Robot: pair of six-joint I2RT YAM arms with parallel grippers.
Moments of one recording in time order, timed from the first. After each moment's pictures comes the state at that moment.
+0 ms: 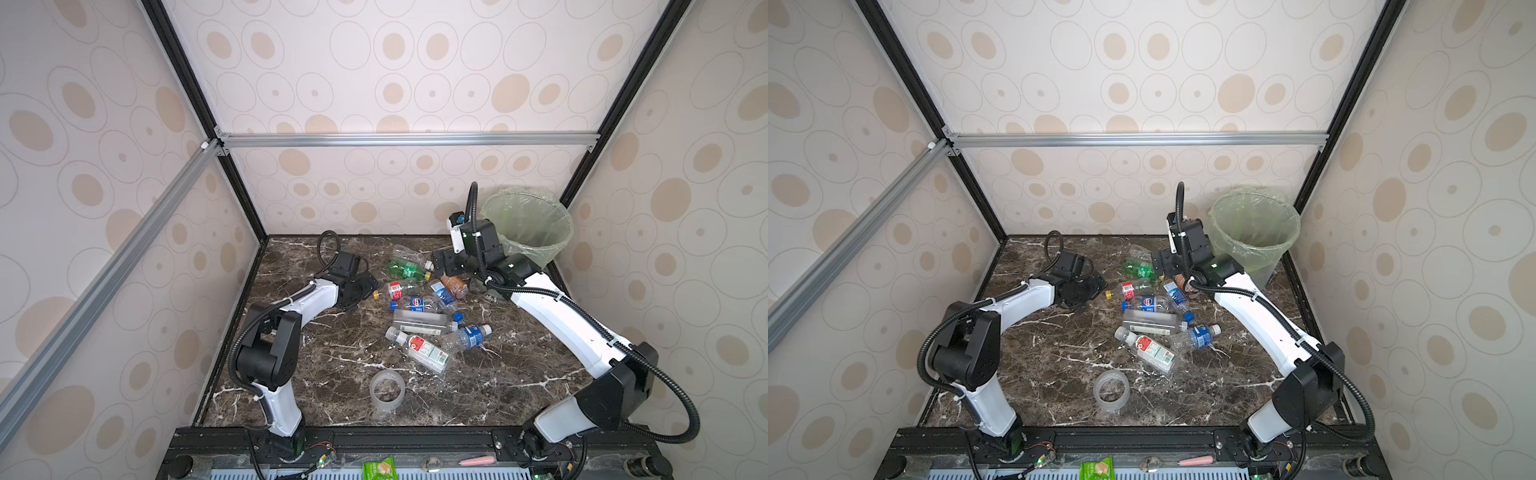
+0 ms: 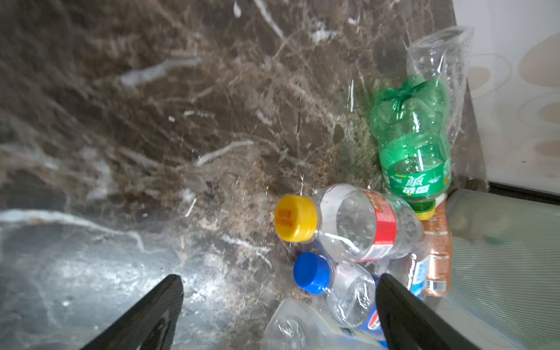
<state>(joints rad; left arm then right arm) -0.33 1.75 1.14 -0.33 0.22 -1.15 0.56 1.53 1.51 -0.59 0.21 0.13</state>
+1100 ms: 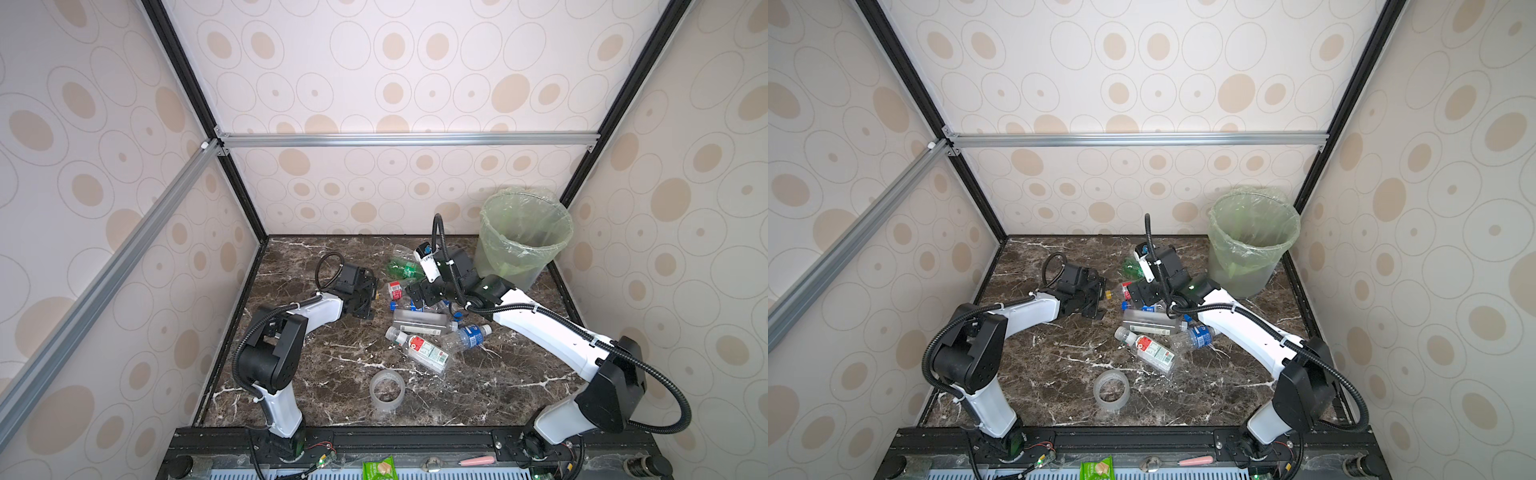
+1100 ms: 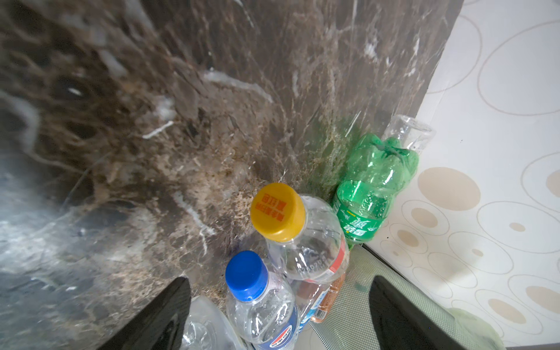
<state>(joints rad) -0.39 1.78 1.04 -0.07 0.18 -1.75 0.70 1.53 1.33 -0.49 0.10 0.06</state>
